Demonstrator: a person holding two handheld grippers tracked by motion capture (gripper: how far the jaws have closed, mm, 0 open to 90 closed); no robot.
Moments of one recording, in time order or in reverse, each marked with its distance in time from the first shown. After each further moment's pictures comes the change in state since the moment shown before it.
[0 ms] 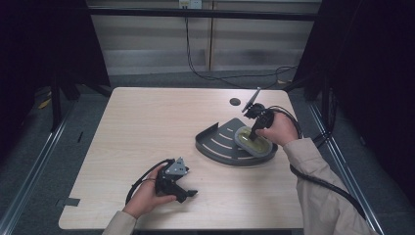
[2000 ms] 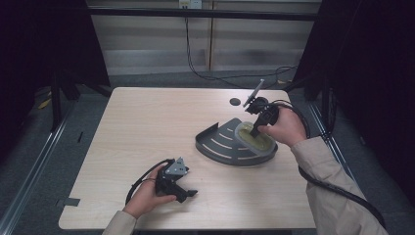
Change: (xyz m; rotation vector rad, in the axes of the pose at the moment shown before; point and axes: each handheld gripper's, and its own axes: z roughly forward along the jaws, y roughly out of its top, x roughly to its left) left arm 0.000 0.000 0.000 0.001 0.000 0.002; right arm 0.025 -0.004 -0.053 -0.033 -0.023 -0.022
